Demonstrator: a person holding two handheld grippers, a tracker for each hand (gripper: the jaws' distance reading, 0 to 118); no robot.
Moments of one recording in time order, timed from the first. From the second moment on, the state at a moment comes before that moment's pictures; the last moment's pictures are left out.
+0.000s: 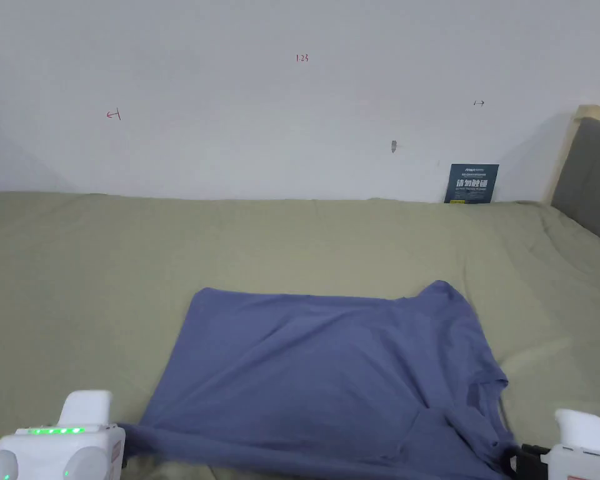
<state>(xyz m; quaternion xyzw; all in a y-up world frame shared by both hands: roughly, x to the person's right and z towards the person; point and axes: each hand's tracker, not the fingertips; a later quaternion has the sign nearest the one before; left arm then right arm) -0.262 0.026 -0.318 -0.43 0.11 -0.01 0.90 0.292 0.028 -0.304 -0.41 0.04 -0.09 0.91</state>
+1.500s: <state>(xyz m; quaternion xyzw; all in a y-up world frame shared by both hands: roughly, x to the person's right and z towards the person) -0.309 0.049 -0.199 -0.42 0.03 0.09 0.90 0.258 0.061 -0.205 -0.38 0.04 -0.02 0.92</state>
